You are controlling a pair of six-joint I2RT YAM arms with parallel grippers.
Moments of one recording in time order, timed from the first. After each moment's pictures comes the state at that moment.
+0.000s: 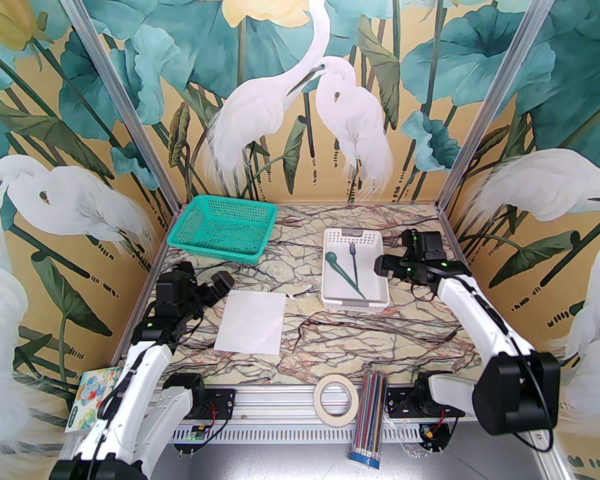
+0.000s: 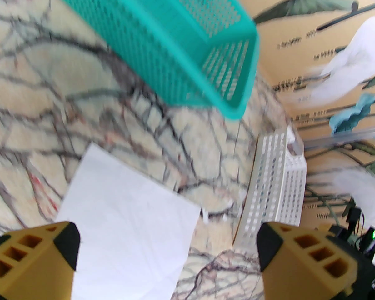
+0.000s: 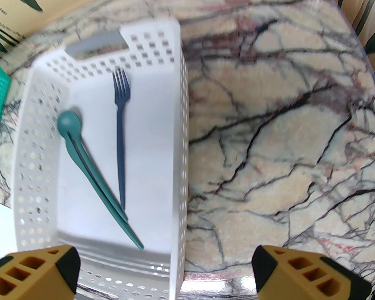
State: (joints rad) left arm -0.02 0.82 0.54 -0.46 0.30 -0.75; right arm 0.05 1.32 0.96 -0.63 -0.18 0.22
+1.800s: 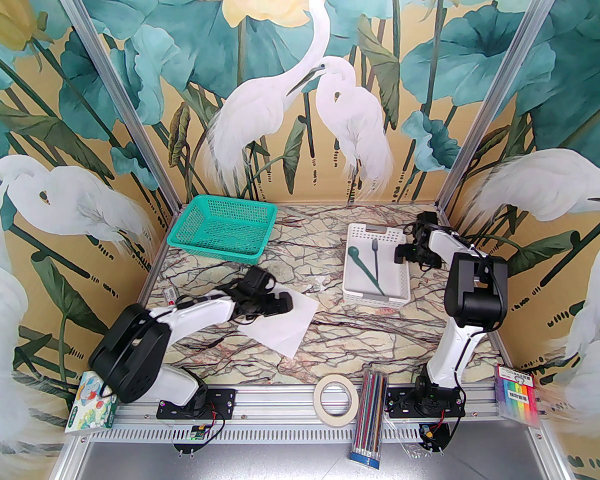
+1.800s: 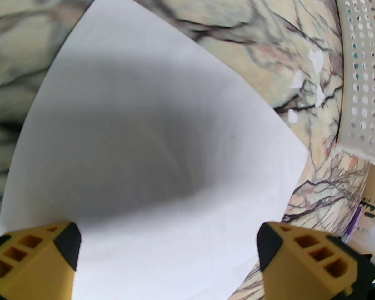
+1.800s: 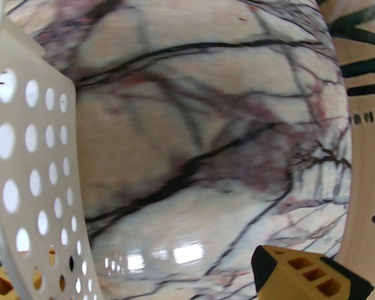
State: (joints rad) left arm -0.62 1.55 0.79 -0.33 0.11 -0.68; right arm -0.16 1.97 1.39 -0.69 0.10 0.02
